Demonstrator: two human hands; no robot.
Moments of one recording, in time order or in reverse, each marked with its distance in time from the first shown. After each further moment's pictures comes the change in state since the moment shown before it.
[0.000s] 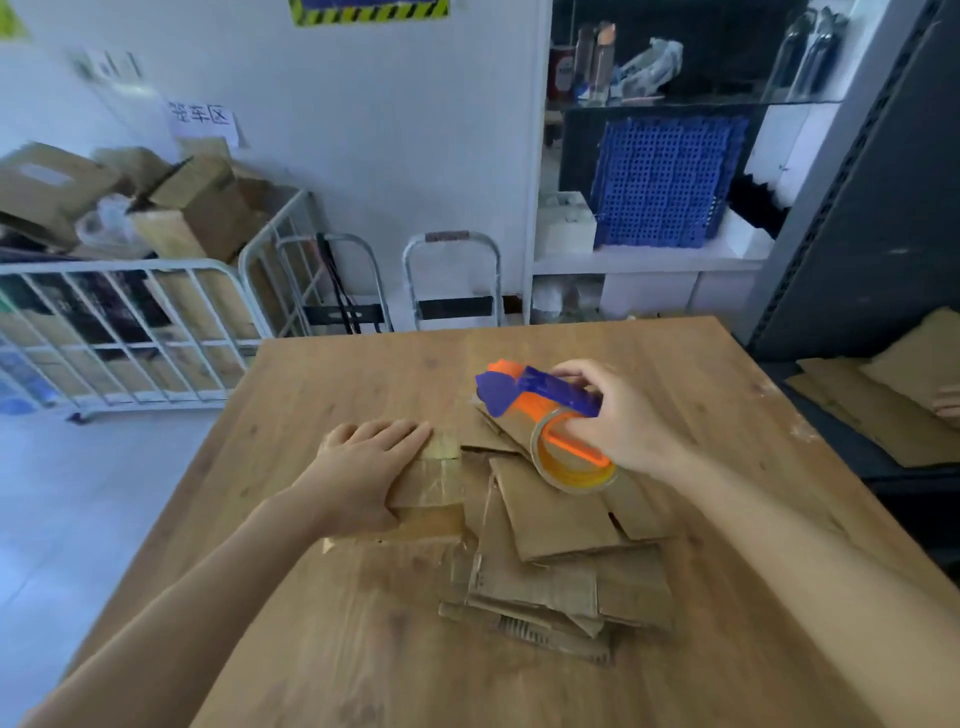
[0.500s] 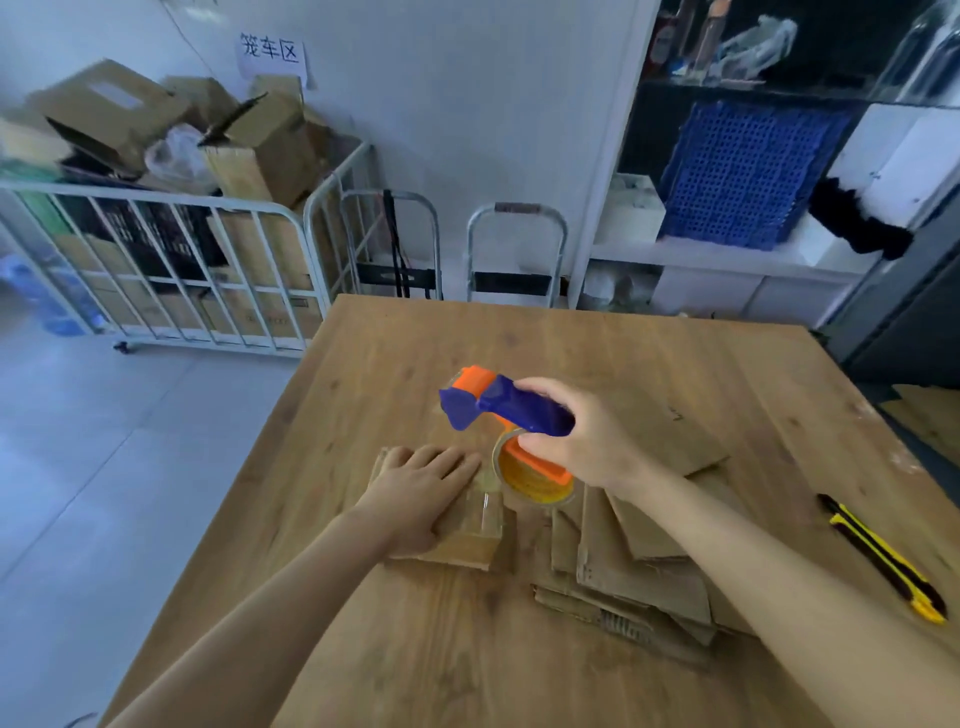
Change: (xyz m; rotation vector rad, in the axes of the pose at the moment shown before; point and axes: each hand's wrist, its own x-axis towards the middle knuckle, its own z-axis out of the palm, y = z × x) left_hand -0.043 -0.064 0.088 -0.064 0.000 0.035; right_hand 0.026 -0.085 0.144 0.144 -0.190 -0.056
